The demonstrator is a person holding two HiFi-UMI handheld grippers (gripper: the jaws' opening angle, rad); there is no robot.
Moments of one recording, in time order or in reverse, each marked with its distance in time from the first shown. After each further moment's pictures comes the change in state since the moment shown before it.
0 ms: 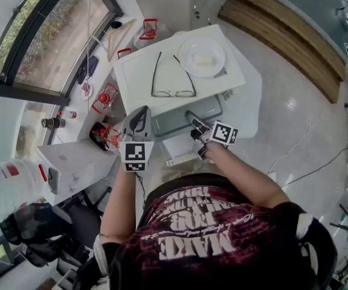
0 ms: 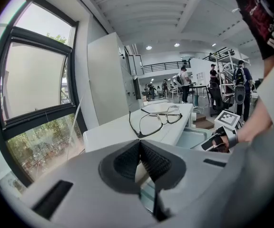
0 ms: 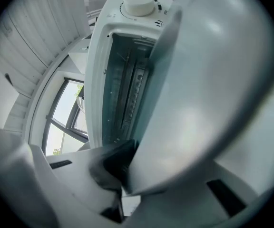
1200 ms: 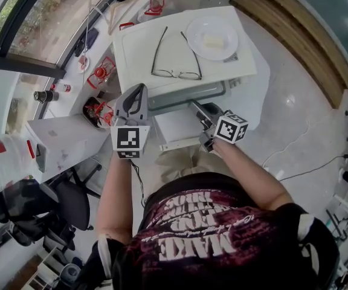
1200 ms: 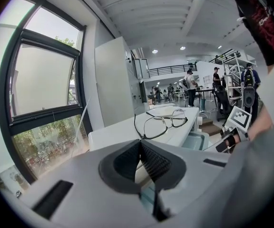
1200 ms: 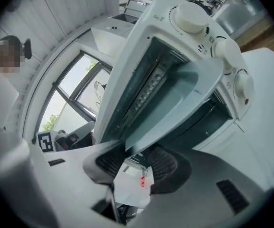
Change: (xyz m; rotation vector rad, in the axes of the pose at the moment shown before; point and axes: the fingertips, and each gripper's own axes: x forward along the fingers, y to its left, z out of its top) left arm -0.002 0.007 0.007 -0.043 -0.046 0.075; right arm -0.019 0.008 0.002 -0.333 0.121 -0.038
